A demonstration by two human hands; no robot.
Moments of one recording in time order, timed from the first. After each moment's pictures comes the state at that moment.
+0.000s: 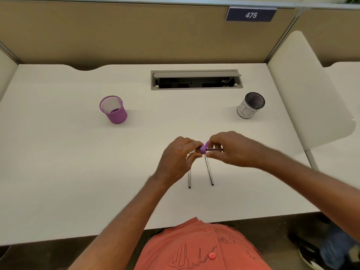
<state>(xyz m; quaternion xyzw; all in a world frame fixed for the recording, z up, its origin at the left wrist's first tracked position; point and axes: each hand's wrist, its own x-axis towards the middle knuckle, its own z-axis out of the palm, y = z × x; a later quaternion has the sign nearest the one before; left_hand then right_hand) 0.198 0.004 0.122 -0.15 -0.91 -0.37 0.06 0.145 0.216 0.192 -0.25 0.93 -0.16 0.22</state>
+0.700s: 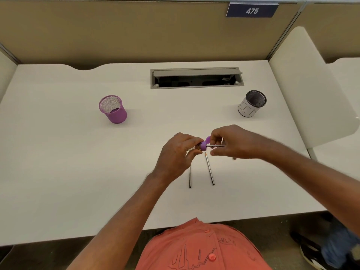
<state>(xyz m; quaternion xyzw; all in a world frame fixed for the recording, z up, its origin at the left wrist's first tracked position) 0.190 0.002 0.132 -0.15 -0.91 -0.37 0.06 0.129 0.216 0.206 -0.20 0.91 -0.24 0.27</state>
